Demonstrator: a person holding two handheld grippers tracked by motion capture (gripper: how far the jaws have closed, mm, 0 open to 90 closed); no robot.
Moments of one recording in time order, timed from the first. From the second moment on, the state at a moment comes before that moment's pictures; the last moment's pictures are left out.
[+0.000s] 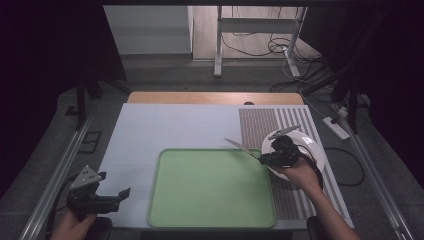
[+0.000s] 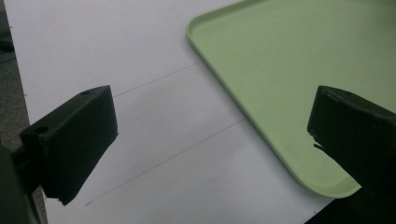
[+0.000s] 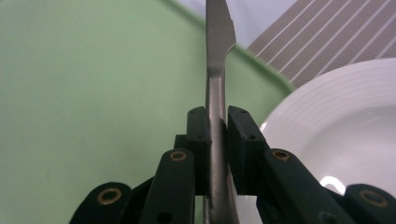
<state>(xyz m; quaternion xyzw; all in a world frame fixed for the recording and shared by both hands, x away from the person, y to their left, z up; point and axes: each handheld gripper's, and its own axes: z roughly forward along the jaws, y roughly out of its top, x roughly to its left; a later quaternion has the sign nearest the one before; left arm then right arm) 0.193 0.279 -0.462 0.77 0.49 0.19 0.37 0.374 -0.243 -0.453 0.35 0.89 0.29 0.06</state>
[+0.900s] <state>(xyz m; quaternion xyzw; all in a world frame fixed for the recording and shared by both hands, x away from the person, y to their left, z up) 0.193 0.278 -0.462 0.77 0.49 0.19 0.36 0.326 -0.183 -0.477 0.23 0.95 0.21 -0.01</state>
